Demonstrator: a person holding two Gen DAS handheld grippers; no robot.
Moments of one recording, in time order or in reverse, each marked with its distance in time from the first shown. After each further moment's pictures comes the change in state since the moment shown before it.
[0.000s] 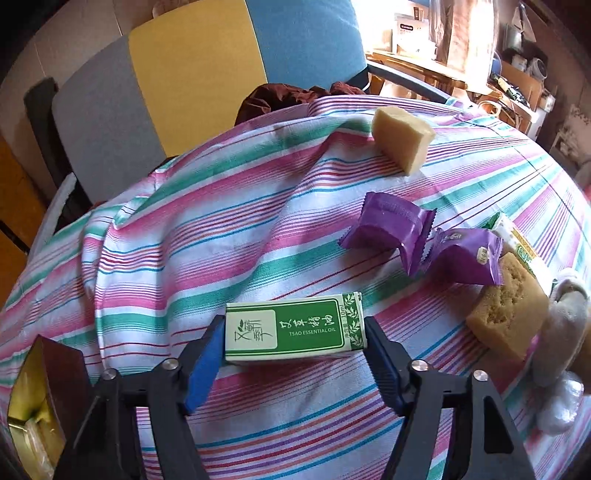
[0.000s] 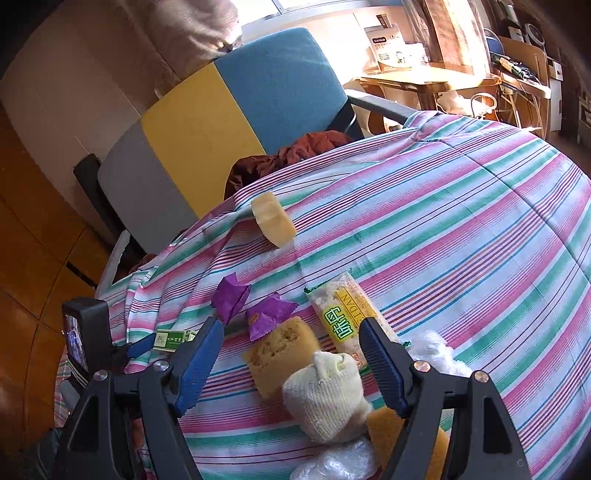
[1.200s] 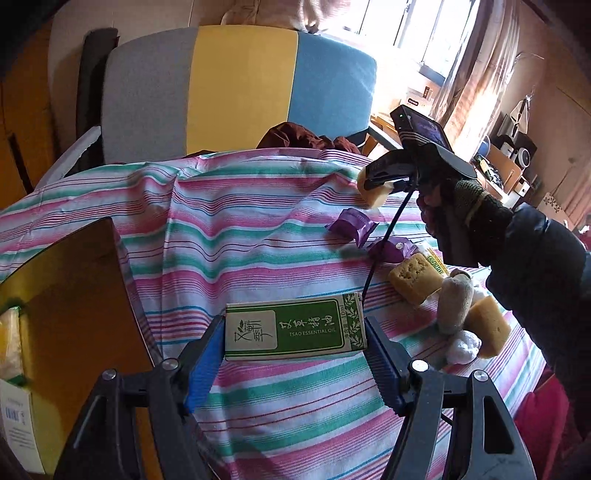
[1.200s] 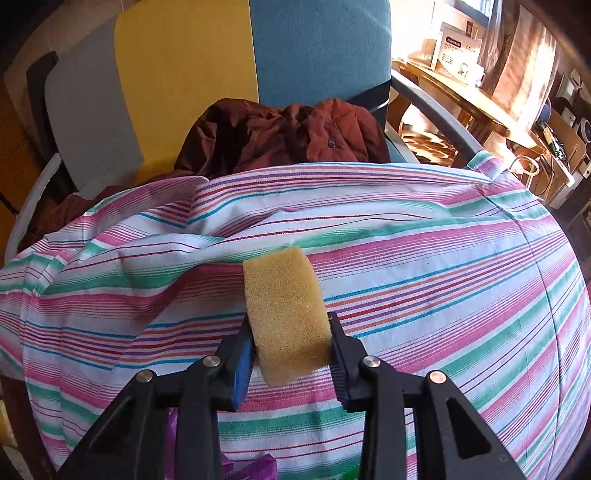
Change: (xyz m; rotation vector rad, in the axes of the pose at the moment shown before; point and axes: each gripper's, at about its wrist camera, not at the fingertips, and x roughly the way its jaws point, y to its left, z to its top) left arm -0.129 0.051 -0.092 -0.248 -0.149 -0.196; right arm 0.178 0.065 0.105 -0.282 0.200 -0.277
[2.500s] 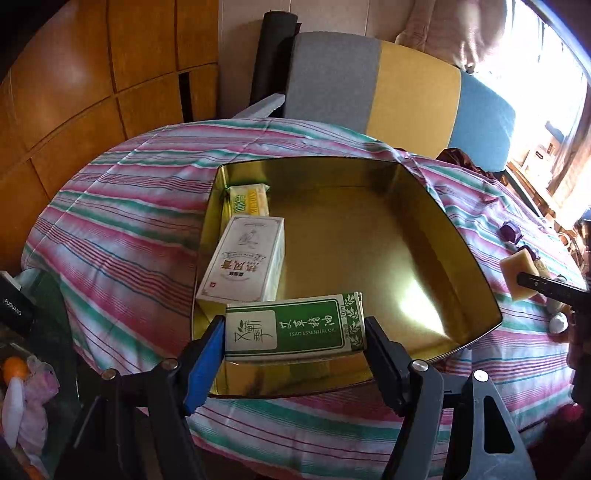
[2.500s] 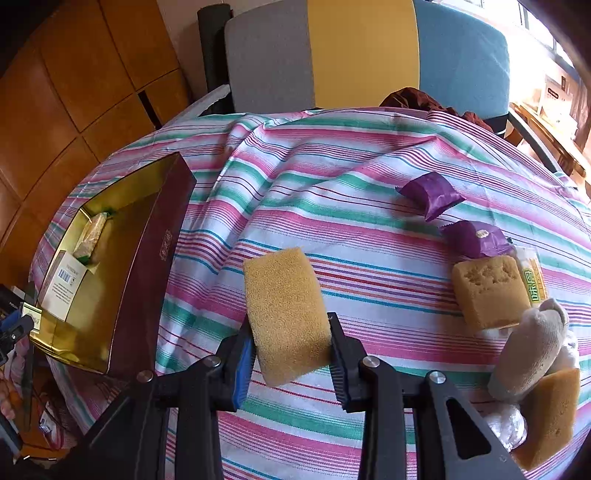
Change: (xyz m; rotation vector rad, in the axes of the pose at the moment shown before) left arm -0.149 0.177 -0.138 -0.311 -0.032 0.421; right arm -0.112 0.119 -0.219 -0.328 -0.013 0.347
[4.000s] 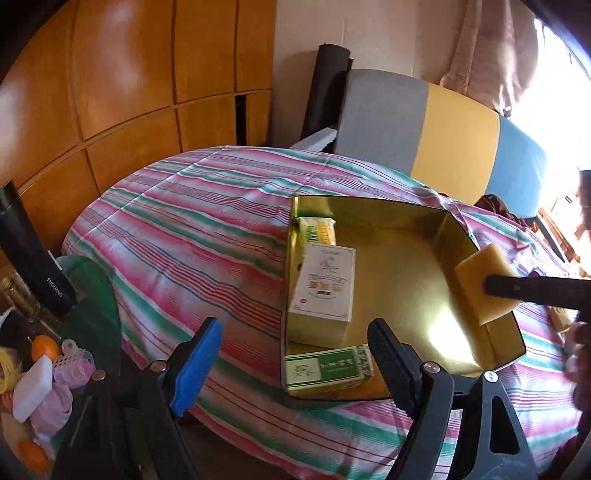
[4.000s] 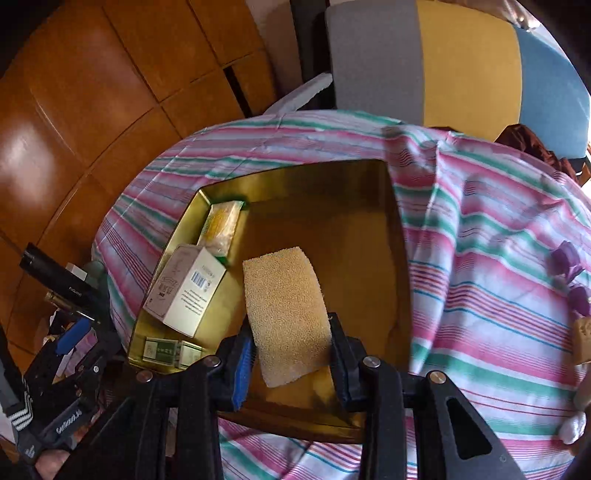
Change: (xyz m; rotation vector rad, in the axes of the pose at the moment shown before) left arm -0.034 0.046 -0.006 -0.129 -0.146 0.117; right arm 0.020 0.211 0.035 -0.122 0.092 0.211
